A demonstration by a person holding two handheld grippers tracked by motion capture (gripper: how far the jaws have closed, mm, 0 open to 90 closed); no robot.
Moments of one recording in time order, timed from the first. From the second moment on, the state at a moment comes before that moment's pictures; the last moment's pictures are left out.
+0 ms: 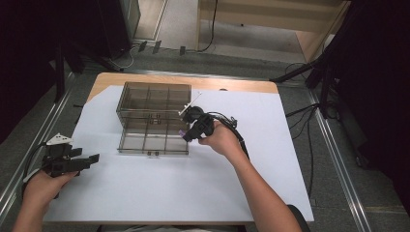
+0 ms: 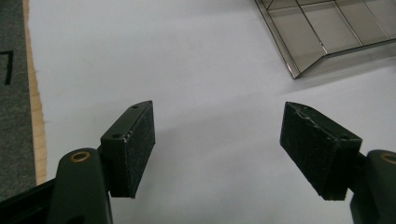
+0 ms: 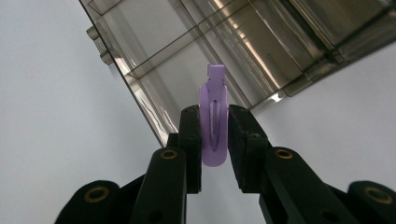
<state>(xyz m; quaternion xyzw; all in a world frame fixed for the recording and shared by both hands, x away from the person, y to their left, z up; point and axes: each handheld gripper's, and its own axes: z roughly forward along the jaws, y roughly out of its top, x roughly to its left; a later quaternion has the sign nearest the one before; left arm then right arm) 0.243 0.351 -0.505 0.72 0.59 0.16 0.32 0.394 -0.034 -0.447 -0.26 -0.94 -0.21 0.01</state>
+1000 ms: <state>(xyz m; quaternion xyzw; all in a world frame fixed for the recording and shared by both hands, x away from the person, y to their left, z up) 0.239 0.351 -0.506 0.72 0.59 0.16 0.32 0.395 -0.003 -0.474 -0.24 -0.95 -0.19 0.02</state>
